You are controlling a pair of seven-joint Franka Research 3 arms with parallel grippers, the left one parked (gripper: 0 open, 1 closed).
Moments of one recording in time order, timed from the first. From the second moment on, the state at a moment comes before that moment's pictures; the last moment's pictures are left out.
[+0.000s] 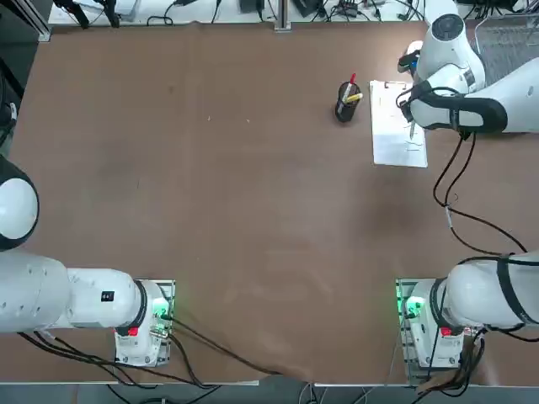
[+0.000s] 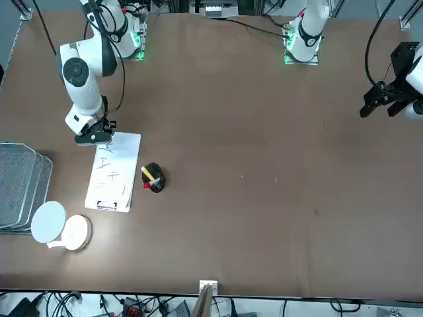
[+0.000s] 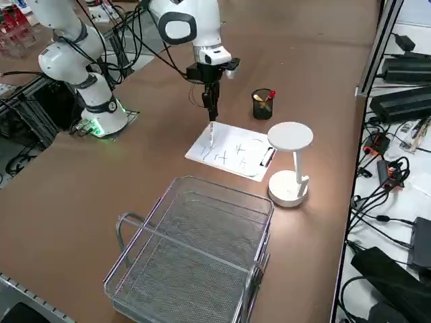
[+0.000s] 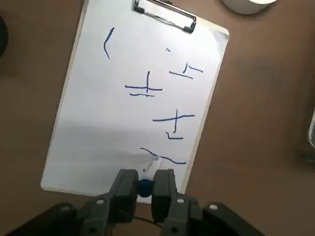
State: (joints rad) arm -0.08 0.03 0.24 -2.36 -0.40 2.40 0.25
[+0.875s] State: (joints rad) arm -0.08 0.07 0.20 -2.32 -0.40 2.45 0.18
